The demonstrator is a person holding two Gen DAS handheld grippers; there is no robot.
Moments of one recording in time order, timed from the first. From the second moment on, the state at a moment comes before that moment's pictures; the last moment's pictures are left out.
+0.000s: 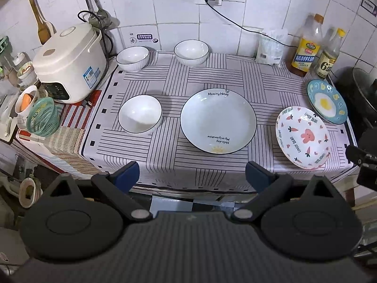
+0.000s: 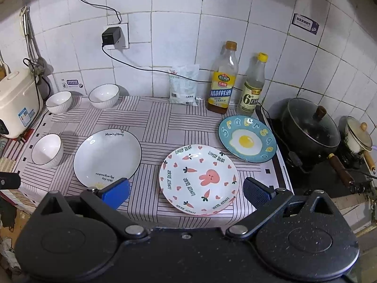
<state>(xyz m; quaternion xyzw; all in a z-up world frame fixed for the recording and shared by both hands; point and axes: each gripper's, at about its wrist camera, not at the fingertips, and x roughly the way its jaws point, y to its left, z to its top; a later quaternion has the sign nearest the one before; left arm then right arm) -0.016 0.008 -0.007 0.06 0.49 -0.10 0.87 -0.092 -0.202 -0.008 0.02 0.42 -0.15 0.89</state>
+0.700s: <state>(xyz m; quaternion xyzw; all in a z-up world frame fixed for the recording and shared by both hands) -0.040 -0.004 -0.025 0.10 0.44 -0.10 0.89 -0.115 -0.215 -0.022 0.01 0.39 -0.15 0.91</state>
